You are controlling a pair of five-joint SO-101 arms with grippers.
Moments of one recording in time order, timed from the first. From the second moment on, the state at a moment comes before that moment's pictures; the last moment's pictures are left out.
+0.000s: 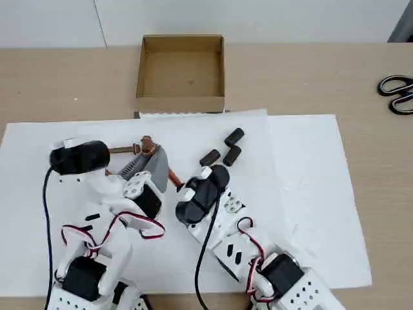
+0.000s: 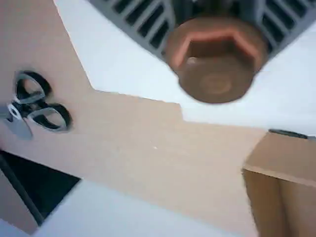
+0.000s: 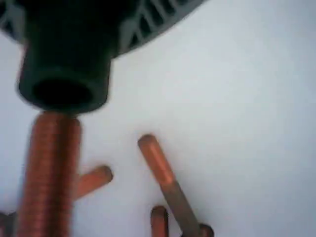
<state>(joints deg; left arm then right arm) 18.5 -85.8 67.8 45.1 38.8 -45.4 -82.0 78.6 39.6 3.8</state>
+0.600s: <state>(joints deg) 19.9 -85.8 67.8 45.1 38.8 -45.5 -82.1 78.7 39.6 3.9</state>
